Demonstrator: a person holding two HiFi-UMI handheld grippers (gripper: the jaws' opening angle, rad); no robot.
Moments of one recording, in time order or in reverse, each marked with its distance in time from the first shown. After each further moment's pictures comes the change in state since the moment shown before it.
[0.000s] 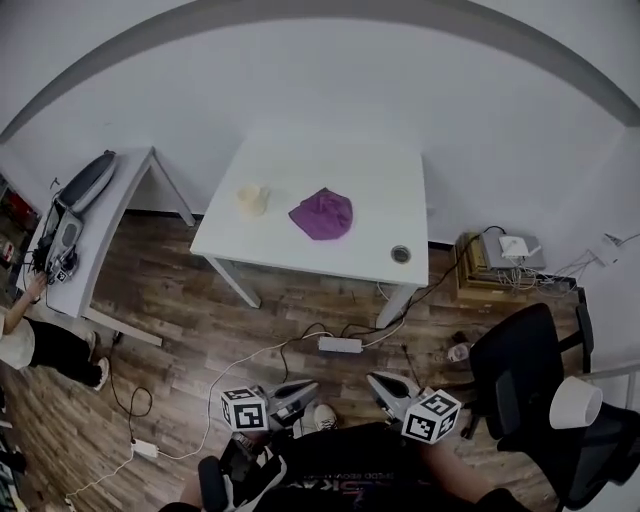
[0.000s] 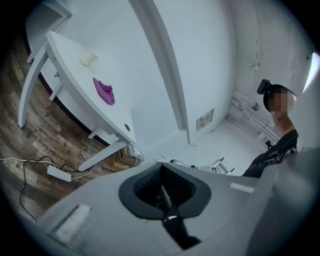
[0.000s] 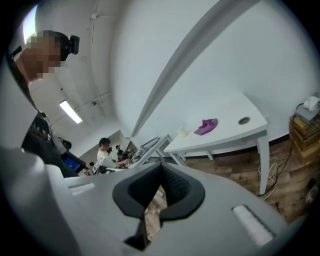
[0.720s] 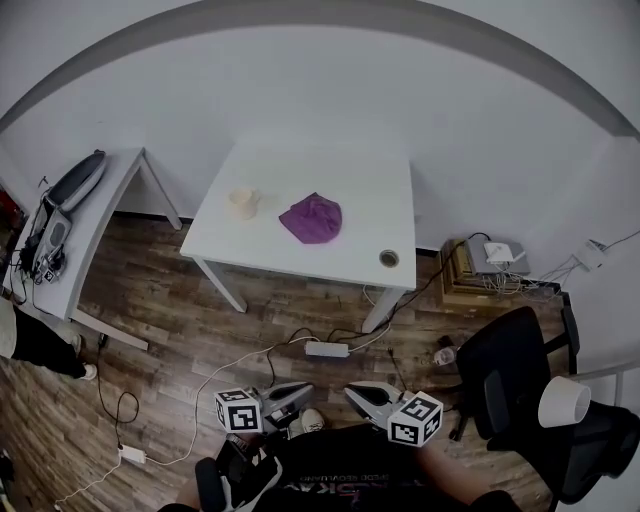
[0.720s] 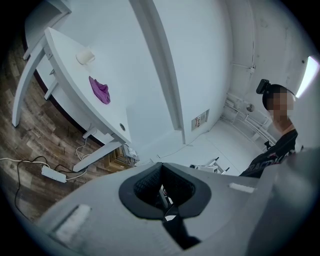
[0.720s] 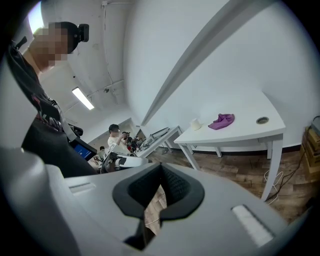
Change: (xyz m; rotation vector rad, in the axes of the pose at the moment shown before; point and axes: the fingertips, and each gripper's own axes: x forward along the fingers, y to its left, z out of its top) left arm 0.000 -0.009 -0.003 0.007 -0.001 -0.052; right arm 0.011 0.036 -0.021 -0.120 0.116 0.097
